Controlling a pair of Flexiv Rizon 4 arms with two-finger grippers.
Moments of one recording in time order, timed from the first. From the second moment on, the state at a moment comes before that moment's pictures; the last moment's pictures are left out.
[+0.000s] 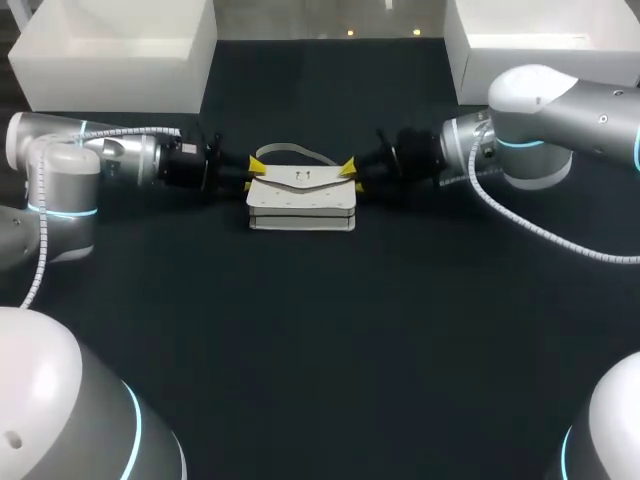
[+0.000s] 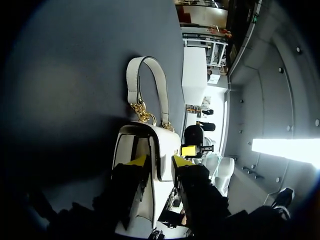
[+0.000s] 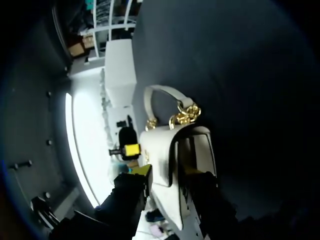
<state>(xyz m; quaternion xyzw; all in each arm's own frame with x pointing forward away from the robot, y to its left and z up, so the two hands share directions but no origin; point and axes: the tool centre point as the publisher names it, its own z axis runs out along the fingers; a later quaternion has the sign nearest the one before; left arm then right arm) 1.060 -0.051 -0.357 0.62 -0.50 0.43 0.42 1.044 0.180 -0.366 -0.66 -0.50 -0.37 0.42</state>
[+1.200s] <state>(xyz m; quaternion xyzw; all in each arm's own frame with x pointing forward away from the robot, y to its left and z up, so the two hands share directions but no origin) 1.042 -0.030 -0.340 0.63 -0.52 0.43 0.39 1.040 0.155 -0.357 -0.66 -0.54 -0.36 0.38</state>
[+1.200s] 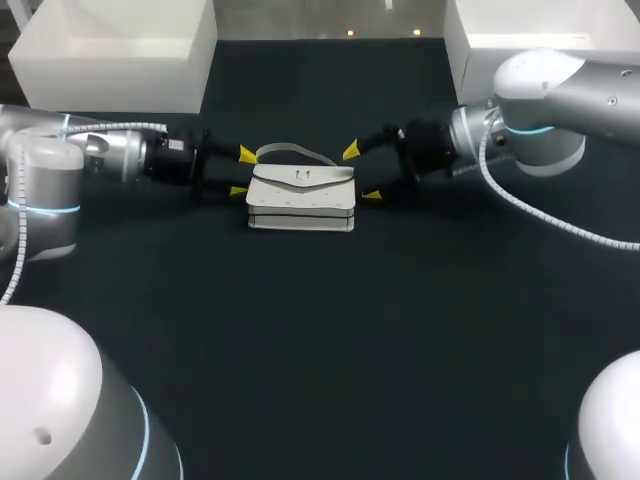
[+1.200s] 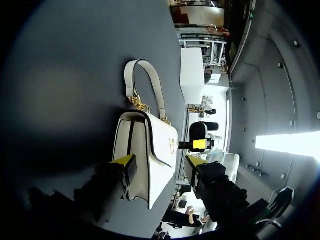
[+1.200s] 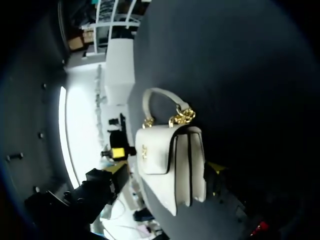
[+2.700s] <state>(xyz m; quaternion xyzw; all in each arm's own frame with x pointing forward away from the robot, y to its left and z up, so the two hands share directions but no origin) 1.023 -0.029 -0.359 0.64 -0.55 0.38 0.37 1.034 0.058 -0.352 -0.69 -0.63 -0.25 0.25</state>
